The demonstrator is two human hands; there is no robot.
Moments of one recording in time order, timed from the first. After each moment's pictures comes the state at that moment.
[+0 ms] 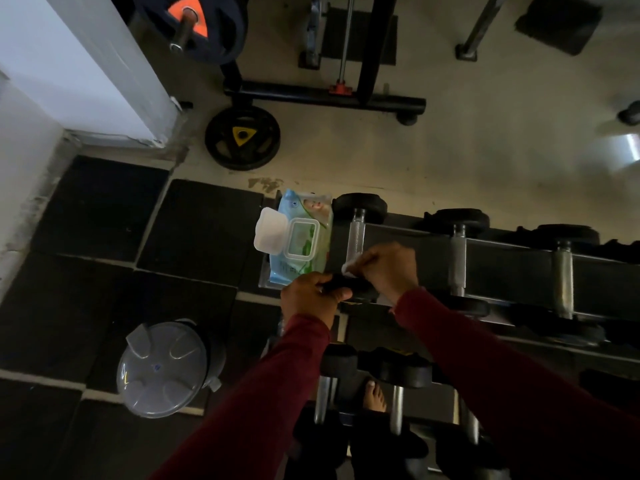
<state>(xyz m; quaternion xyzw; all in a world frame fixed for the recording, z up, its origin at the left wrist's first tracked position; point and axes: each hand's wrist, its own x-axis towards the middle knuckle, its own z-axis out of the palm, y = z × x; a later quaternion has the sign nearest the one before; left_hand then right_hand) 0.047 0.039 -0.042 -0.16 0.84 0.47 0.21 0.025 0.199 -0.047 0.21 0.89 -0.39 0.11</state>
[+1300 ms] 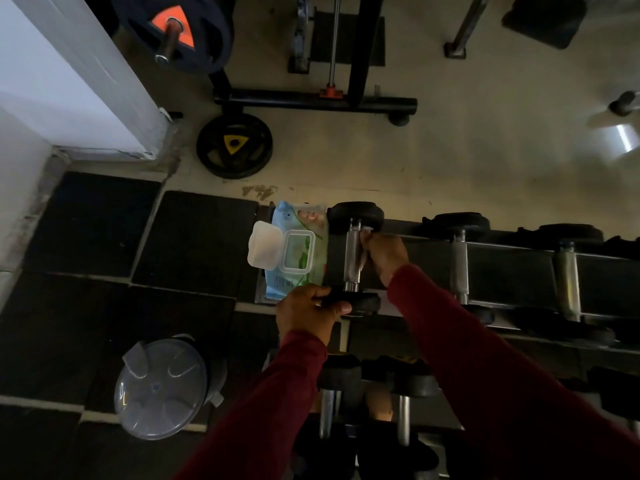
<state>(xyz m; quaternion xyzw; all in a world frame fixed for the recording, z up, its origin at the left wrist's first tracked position) 0.042 0.037 -0.046 -0.16 0.84 0.48 0.21 -0.036 0.197 -0.046 0.38 0.81 -0.42 0.17</state>
